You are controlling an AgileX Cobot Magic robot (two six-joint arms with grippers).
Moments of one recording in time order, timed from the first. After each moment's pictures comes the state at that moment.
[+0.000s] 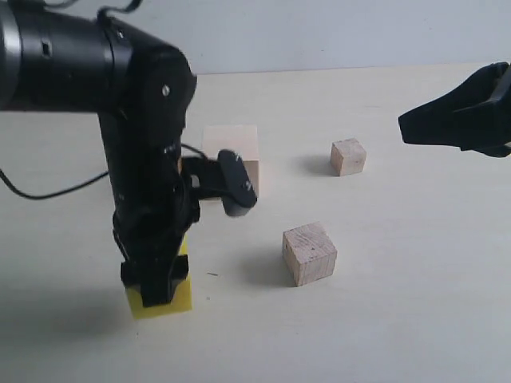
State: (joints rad) left arm -0.80 1.84 -1.23 -0.02 1.18 0.60; right arm 0.23 0.99 -0.78 0.75 0.84 -0.66
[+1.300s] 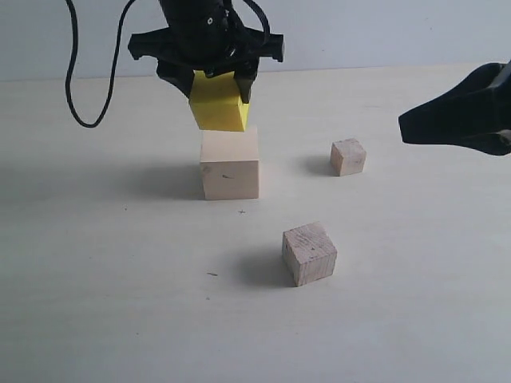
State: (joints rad) left arm -0.65 2.13 -1.99 0.06 1.22 -0.47; right arm 0.23 0.99 -0.78 0.75 0.85 -0.58
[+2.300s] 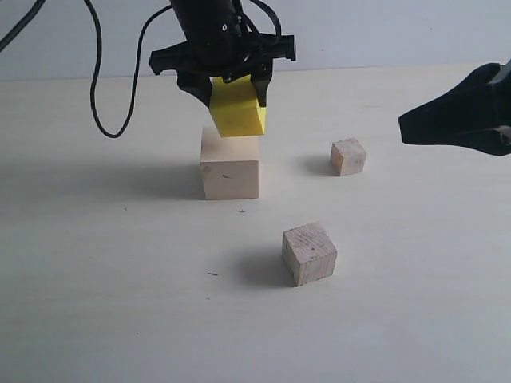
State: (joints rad) left arm -0.62 2.21 -2.09 -0.05 1.22 -0.47; right arm 0.23 0.99 -0.78 0.75 0.85 -0.55
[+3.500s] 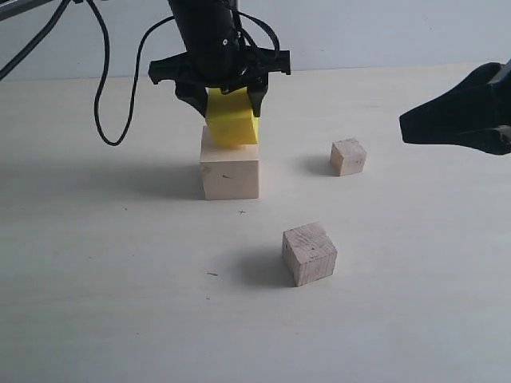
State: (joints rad) left arm -0.62 2.25 -2.09 -0.02 1.22 -0.51; right arm 0.23 0.99 -0.78 0.74 0.84 -0.55
